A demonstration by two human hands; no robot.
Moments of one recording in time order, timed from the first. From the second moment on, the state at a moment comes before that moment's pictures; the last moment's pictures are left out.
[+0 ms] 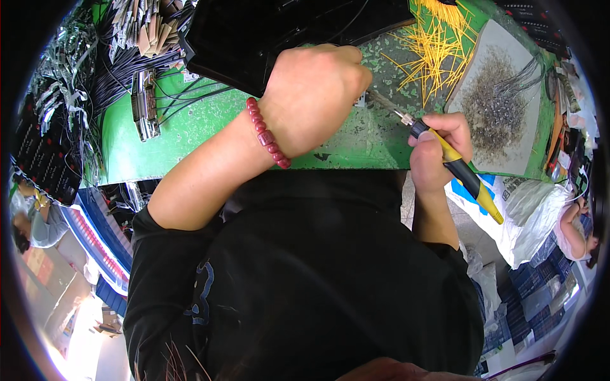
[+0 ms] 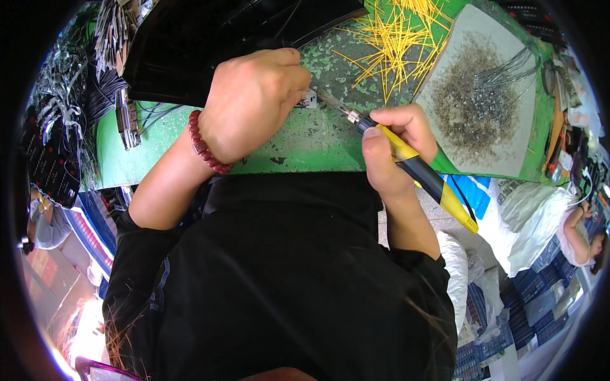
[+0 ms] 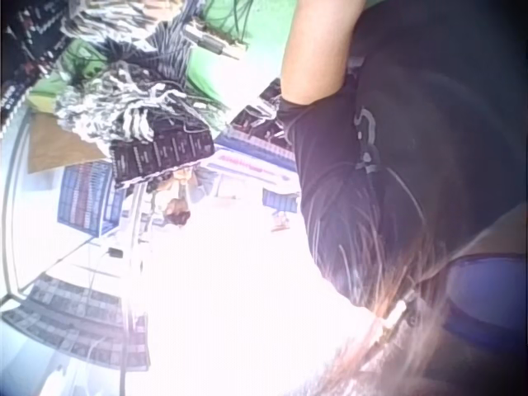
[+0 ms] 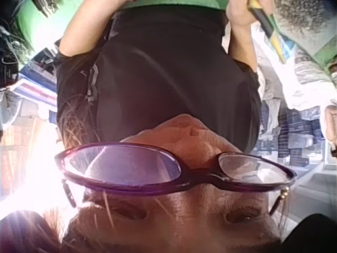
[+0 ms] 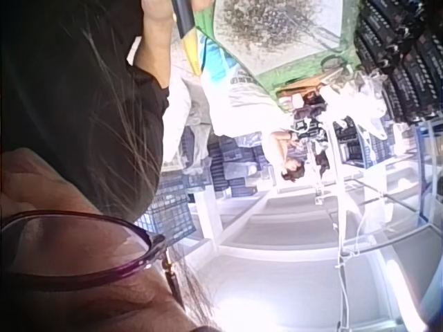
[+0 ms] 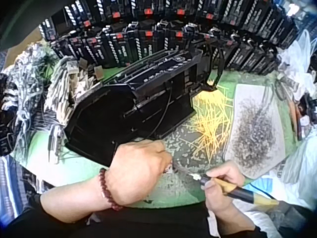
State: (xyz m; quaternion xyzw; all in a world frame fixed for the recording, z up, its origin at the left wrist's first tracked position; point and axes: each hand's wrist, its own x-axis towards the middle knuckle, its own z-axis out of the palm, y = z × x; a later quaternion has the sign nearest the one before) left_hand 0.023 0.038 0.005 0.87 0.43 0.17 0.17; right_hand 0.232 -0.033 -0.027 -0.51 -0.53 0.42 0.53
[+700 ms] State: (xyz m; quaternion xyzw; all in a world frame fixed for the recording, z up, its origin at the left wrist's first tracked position) left_hand 0.023 0.038 0.004 0.87 0.43 0.17 0.16; right_hand 0.237 -0.036 -0.029 -0.49 -0.56 0.40 0.54
